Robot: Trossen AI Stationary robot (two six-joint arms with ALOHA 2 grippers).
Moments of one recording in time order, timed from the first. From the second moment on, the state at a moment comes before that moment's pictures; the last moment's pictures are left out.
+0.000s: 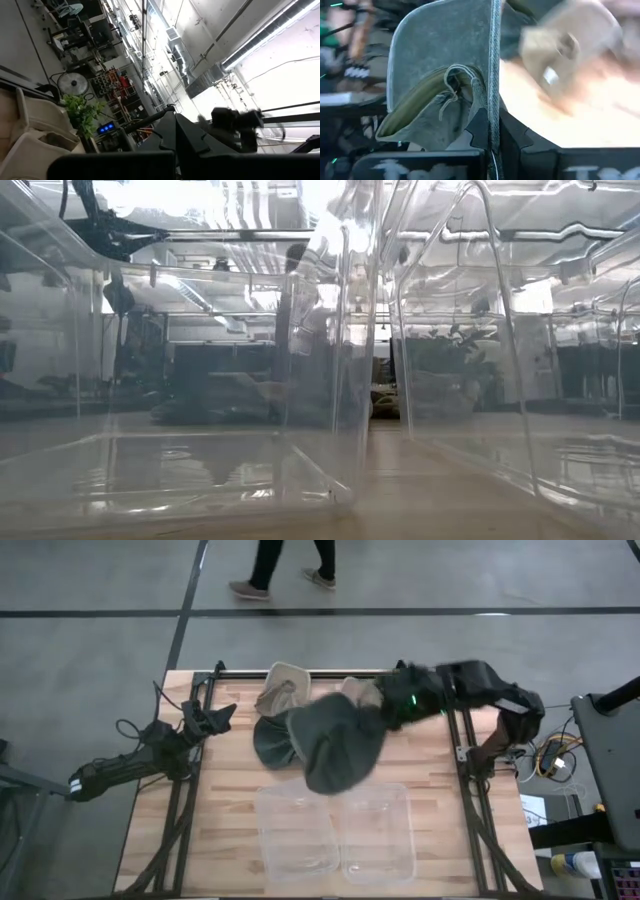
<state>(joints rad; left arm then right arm) 0.32 0.10 0.03 0.41 -0.16 -1.13 0.11 1.67 2.25 -1.41 0.12 1.25</state>
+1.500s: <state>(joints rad) 0.32 0.10 0.03 0.40 -0.16 -1.12 0.52 1.76 1.92 -1.57 0.02 2.03</state>
